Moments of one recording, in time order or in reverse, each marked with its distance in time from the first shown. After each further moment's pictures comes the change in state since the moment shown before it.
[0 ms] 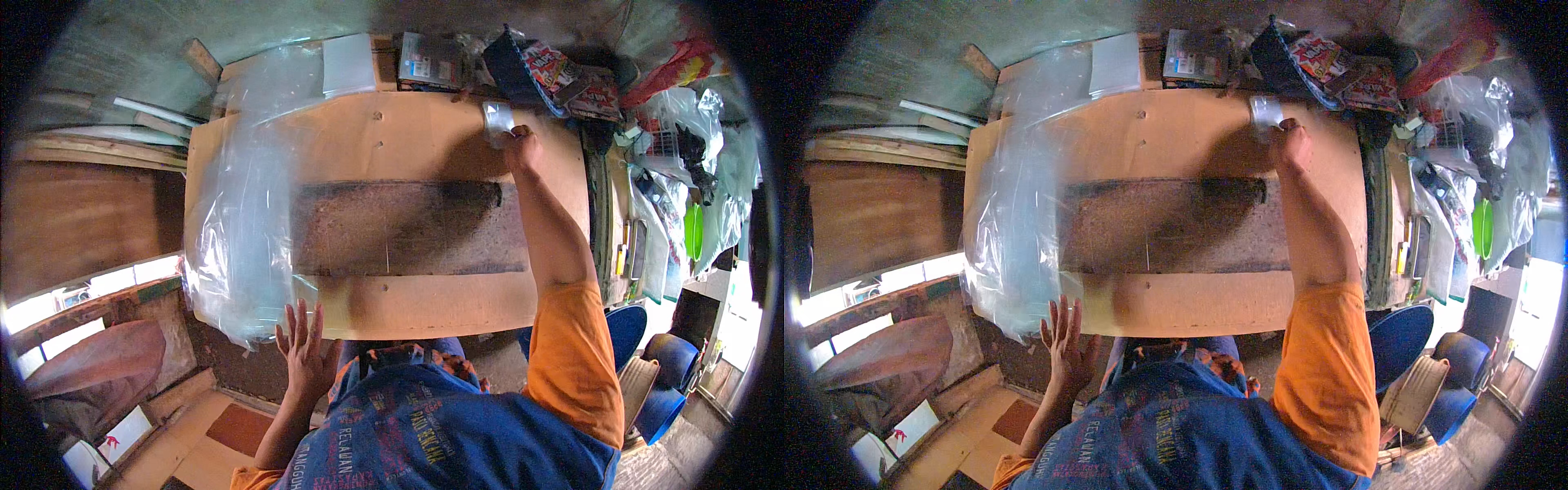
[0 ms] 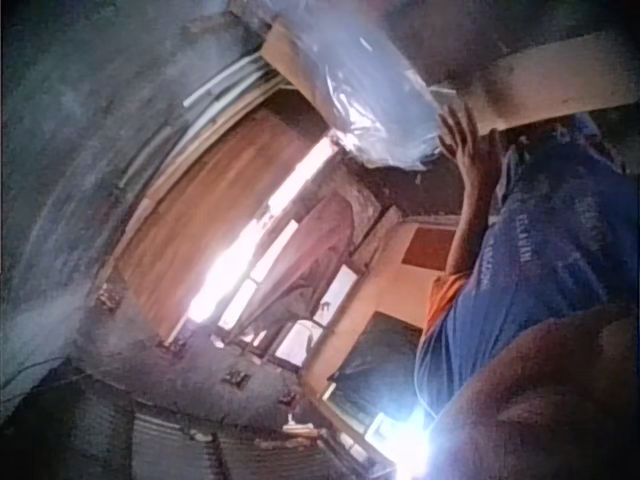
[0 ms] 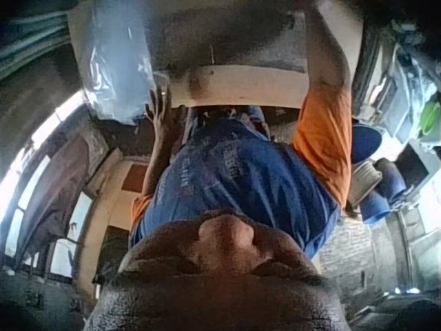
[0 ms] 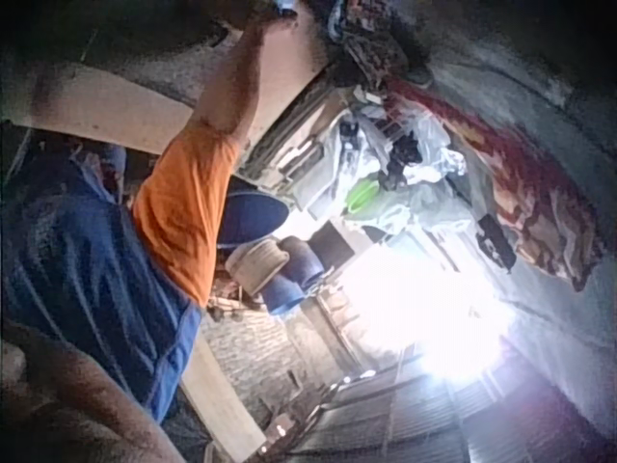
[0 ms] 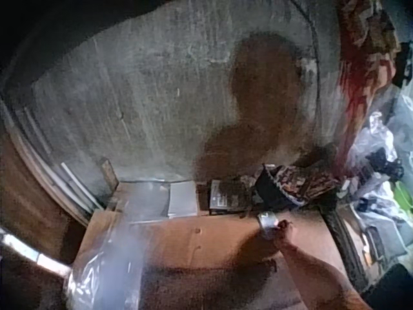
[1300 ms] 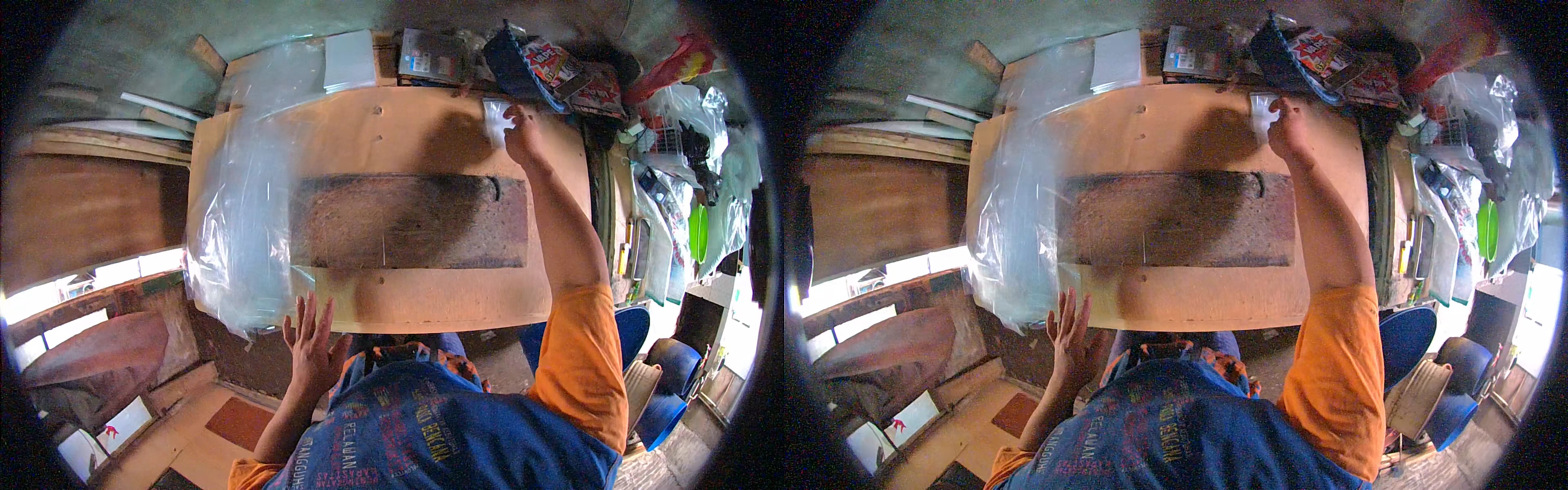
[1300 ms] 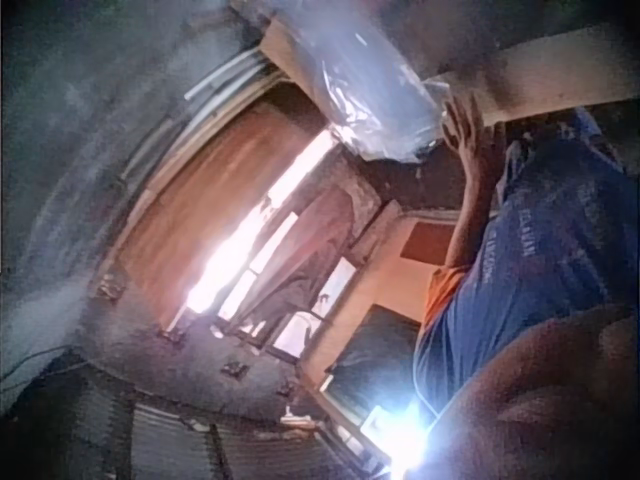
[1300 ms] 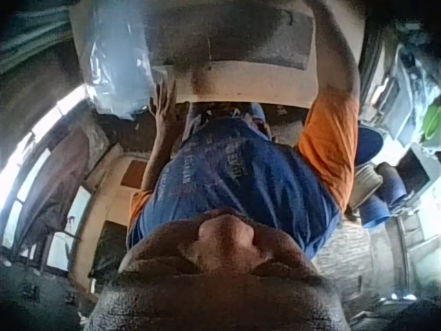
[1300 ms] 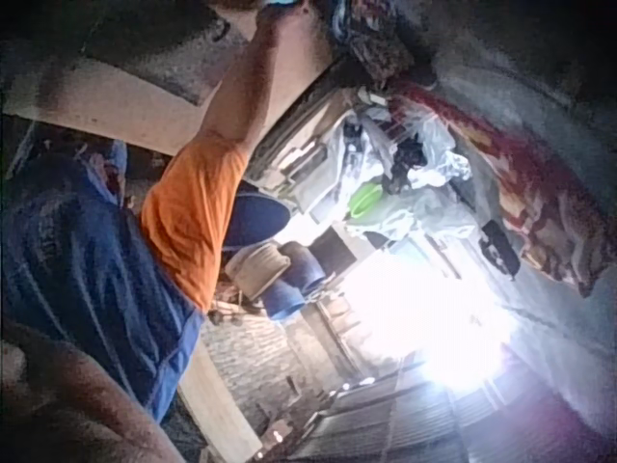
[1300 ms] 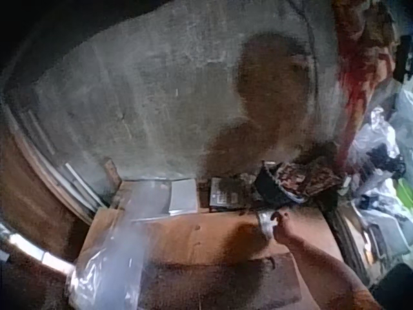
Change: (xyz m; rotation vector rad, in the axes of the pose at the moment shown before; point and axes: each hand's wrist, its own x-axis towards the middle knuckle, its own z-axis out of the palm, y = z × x) left_hand -0.003 0.024 0.001 -0.007 0.007 0.070; right_hand 0.016 0.005 -0.009 0.054 -0.060 -0.509
